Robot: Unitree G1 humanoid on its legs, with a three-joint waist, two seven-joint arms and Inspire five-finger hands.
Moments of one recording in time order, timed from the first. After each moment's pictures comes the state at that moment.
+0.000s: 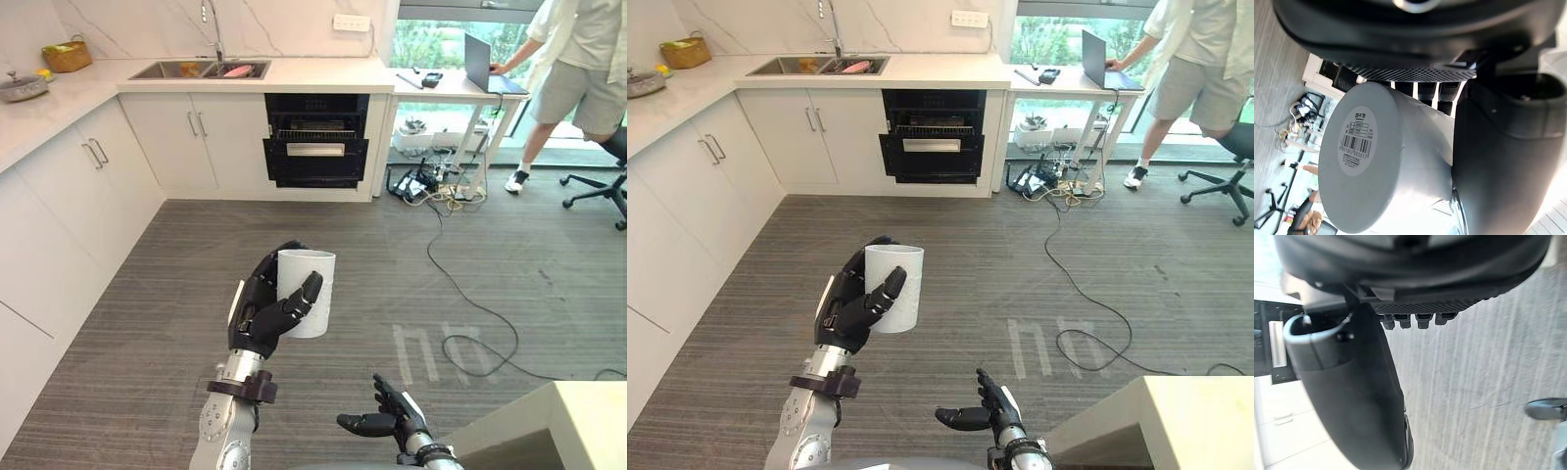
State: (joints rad) left arm 0.26 0.11 -0.29 -0.09 -0.55 -0.41 -0.16; right arm 0.21 -0.08 0.09 0.80 0.02 -0.20 0.12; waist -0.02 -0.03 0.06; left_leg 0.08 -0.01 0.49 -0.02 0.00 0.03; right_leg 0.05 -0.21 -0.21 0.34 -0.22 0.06
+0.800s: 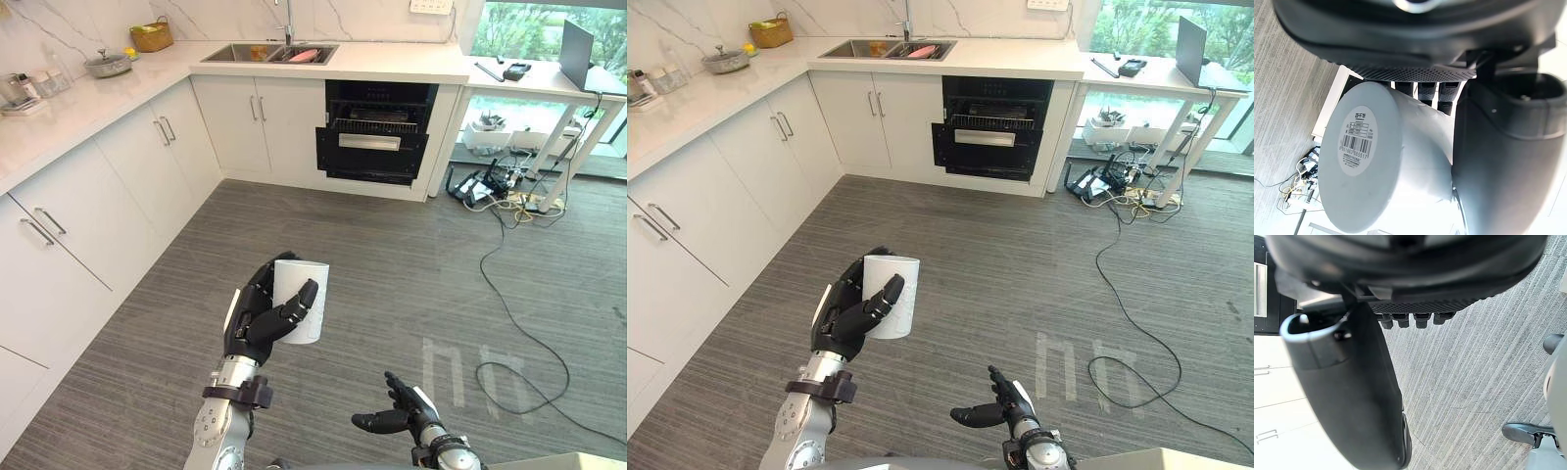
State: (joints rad) left arm 0.29 0.16 -0.26 -0.02 -0.55 -0.38 -0.12; right arm 0.13 -0.15 0.08 0.88 0.00 -0.21 0.13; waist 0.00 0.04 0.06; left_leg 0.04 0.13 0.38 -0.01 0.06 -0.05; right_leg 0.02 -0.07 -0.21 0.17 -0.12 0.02
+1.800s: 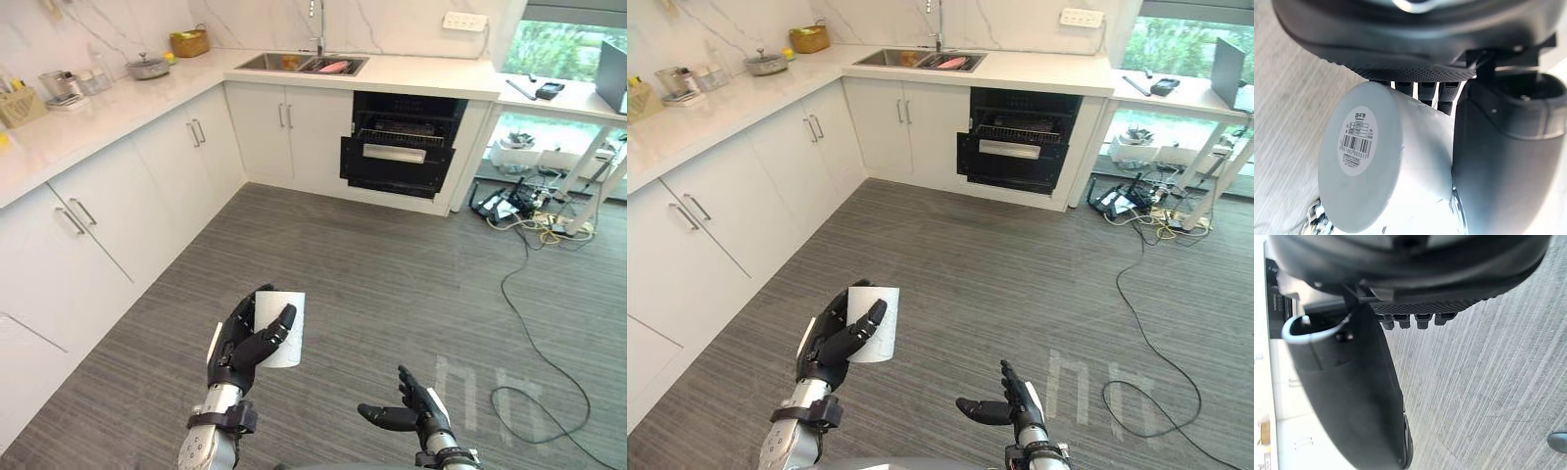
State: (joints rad) left arm 0.41 0.14 -0.14 0.05 -0.53 -0.33 -0.11; right arm 0.29 -0.09 -0.01 0.65 0.01 -0.23 0.10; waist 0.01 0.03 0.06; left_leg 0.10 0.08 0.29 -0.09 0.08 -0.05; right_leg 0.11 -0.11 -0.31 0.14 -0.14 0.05
